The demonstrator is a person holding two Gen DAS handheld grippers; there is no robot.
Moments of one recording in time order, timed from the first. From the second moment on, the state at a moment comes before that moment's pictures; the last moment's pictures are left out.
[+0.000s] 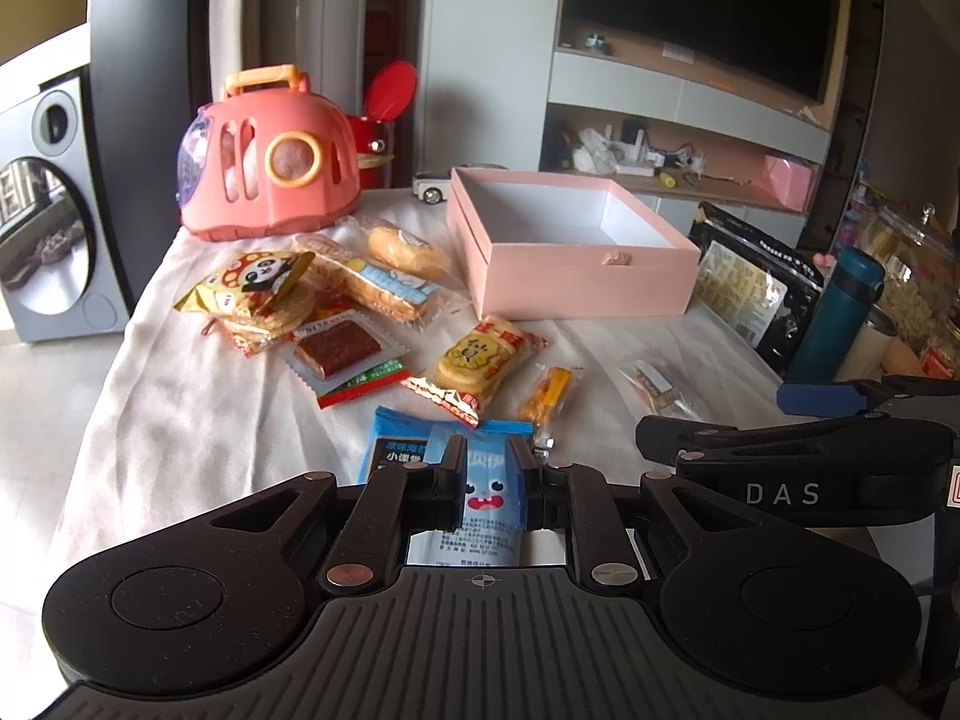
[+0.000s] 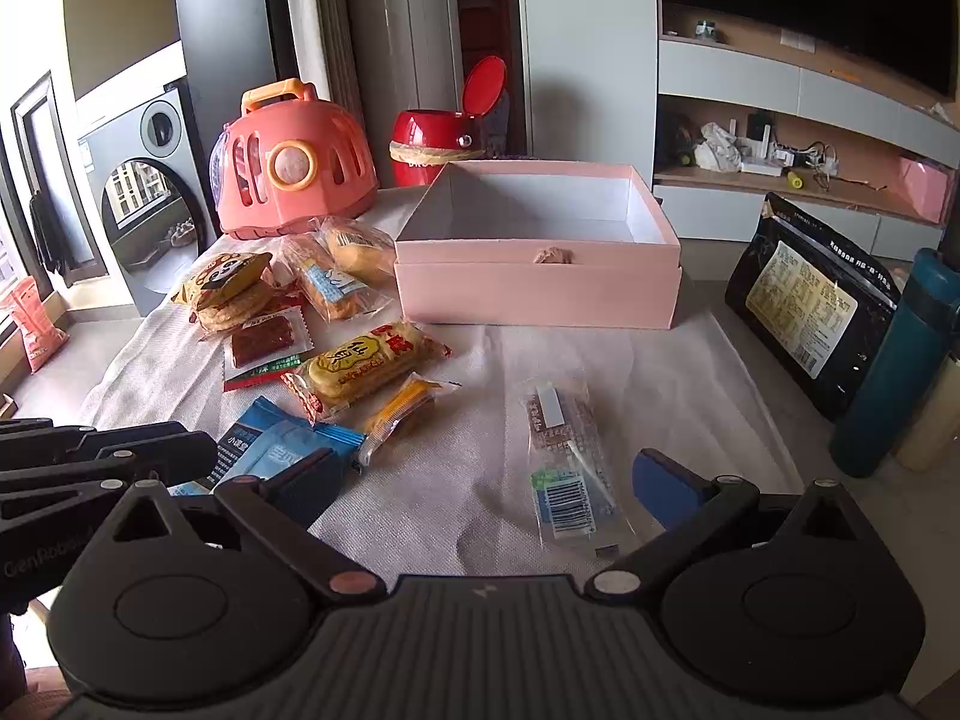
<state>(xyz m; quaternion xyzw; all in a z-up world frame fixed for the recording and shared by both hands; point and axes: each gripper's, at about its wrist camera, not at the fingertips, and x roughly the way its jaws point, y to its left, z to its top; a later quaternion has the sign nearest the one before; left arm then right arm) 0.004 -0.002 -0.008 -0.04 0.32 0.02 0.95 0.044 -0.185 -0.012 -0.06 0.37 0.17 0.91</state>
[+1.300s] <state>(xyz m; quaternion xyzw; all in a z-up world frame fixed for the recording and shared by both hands) 0.002 -0.003 -0.011 -0.05 0.33 0.02 0.94 0.042 -0.184 -0.015 -0.06 0.37 0.17 0.91</state>
